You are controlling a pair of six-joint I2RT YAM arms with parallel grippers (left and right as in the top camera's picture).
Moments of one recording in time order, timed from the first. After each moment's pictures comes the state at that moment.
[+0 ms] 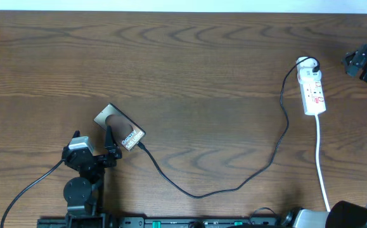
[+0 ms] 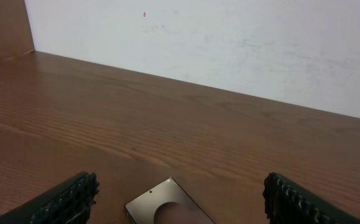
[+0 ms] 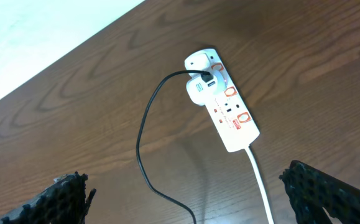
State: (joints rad) left arm 0.04 0.01 0.02 -0.11 -0.05 -0.17; right arm -0.47 1.52 1.77 -1.19 -0.34 0.11
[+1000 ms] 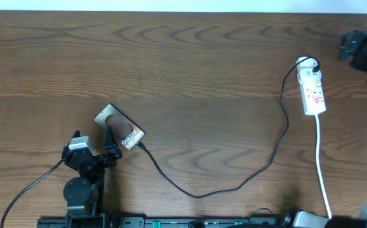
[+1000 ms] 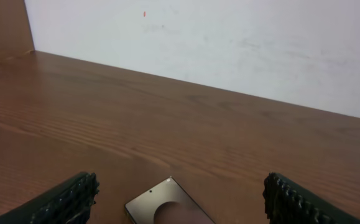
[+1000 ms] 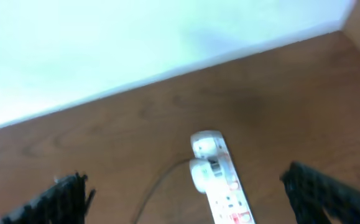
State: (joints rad) left arm 0.04 0.01 0.02 -0.11 -0.05 -0.17; right arm -0.37 1.43 1.51 -0.67 -0.27 0.05
